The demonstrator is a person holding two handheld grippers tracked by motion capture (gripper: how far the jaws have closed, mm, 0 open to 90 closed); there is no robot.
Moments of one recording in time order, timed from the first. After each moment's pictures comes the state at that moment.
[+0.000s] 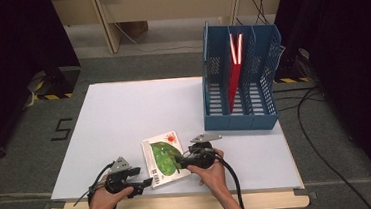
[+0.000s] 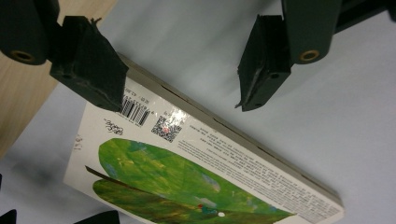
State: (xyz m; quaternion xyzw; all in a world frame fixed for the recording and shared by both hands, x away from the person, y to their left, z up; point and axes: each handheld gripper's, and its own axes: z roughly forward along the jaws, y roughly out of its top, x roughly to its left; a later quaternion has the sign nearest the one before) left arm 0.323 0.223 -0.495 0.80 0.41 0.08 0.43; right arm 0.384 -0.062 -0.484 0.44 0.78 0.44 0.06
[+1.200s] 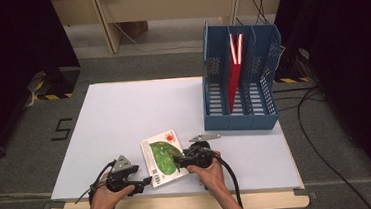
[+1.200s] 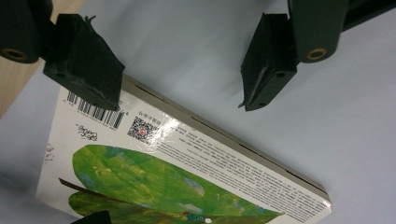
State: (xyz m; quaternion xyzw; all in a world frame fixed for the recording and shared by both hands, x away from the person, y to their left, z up) left arm 0.327 0.223 -0.496 0.81 0.41 0.11 0.40; right arm 0.386 -0.057 -0.490 0.45 0.77 0.45 0.02
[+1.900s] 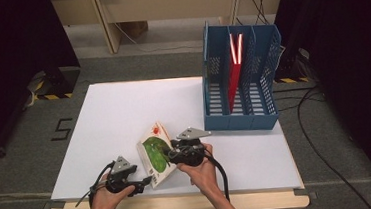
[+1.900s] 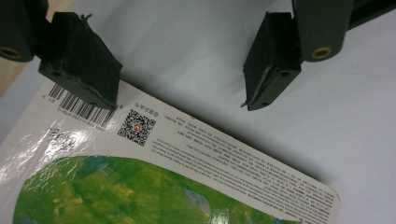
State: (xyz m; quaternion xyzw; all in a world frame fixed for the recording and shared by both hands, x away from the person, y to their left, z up) left arm 0.324 0.224 -0.498 0.80 0.42 0.12 0.40; right arm 0.367 -0.027 -0.428 0.38 0.78 0.48 0.10
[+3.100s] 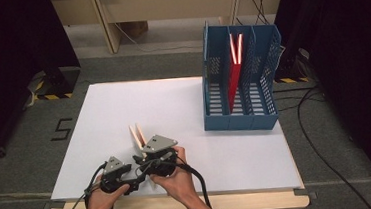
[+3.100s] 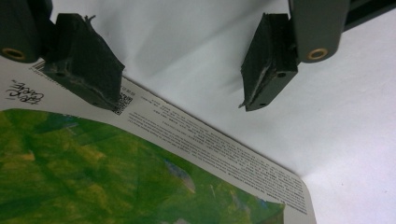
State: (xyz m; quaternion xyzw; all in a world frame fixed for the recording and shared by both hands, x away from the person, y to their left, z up) left arm 0.324 0.237 -0.502 0.77 0.46 0.14 0.42; right arm 0.335 0.042 -0.397 0.27 0.82 0.48 0.15
